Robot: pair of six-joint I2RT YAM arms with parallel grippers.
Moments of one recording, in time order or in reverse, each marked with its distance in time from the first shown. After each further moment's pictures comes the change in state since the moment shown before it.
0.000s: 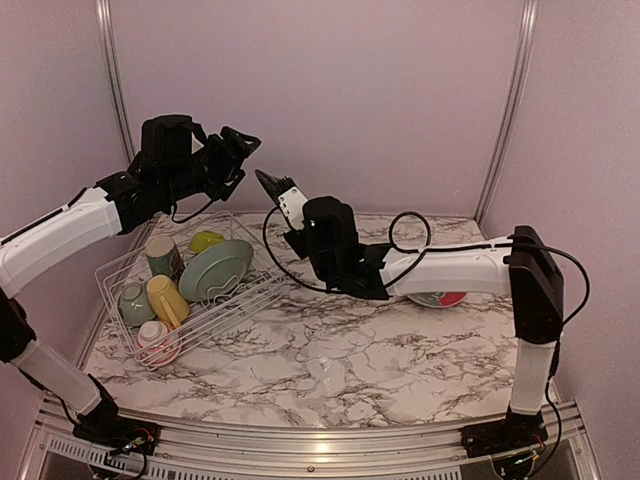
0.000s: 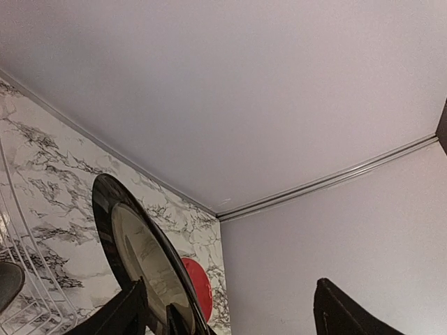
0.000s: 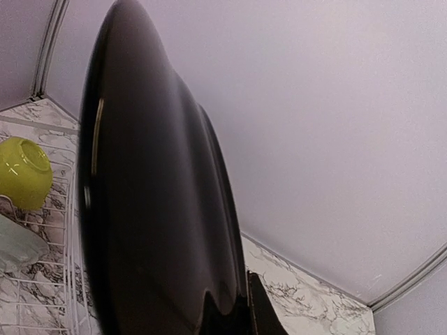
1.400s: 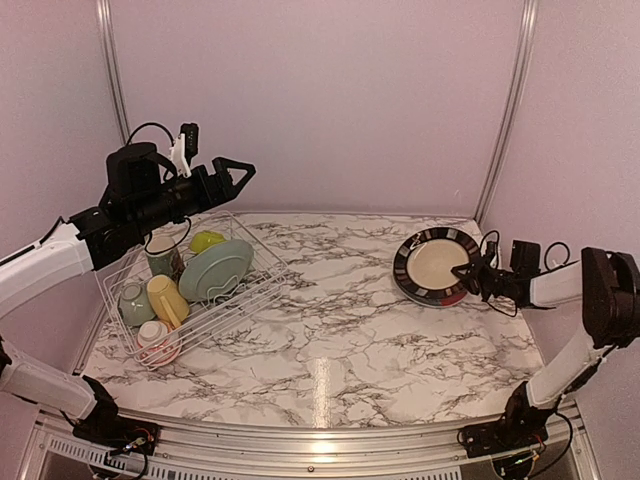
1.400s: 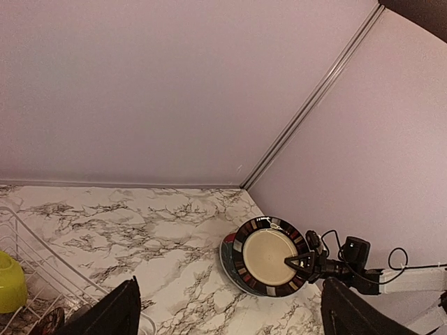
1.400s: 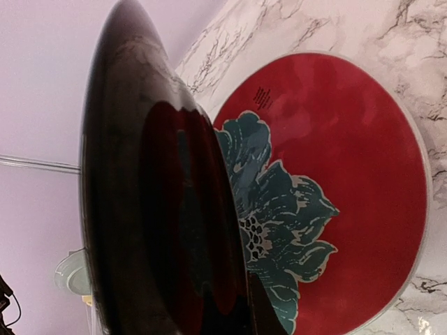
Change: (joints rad) left arm 0.002 -0.235 -0.304 0.165 0.168 0.573; right arm -1.181 -0.444 -0.883 0.005 -1.502 1.178
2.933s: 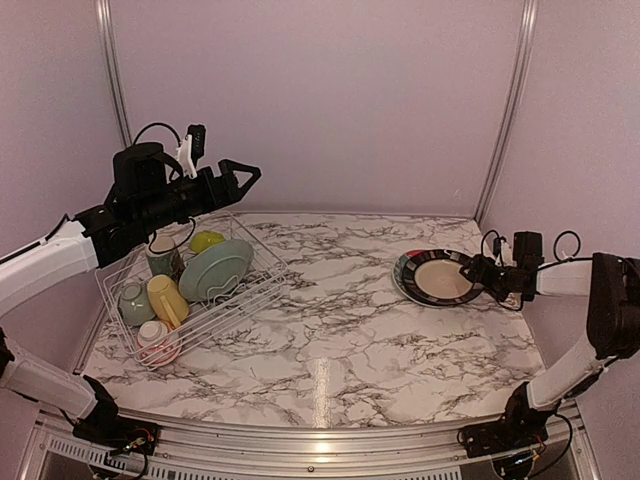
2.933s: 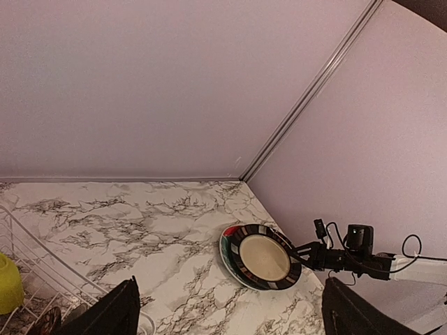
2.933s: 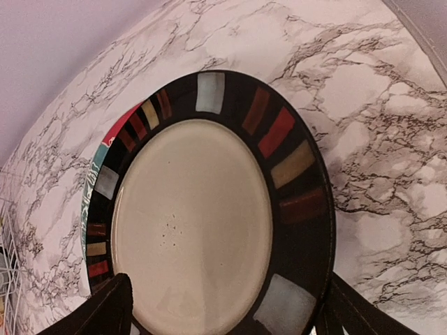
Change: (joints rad) left arm -0.004 0.031 0.011 -0.006 0.022 0.011; right arm -0.003 -0.051 0.100 -0.359 0.349 -0.406
